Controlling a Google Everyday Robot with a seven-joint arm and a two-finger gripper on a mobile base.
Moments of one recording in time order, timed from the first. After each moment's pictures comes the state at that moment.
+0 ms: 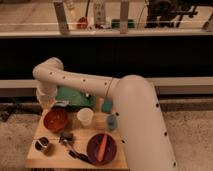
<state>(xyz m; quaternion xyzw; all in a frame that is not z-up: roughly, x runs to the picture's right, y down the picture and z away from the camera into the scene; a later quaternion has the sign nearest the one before) -0.321 0.071 0.774 -0.02 -0.39 -0.78 0.49</state>
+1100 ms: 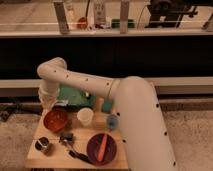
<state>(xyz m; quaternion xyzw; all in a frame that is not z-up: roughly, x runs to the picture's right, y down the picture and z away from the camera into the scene) -0.315 0.072 0.778 -0.01 -0.42 -0.77 0.48</state>
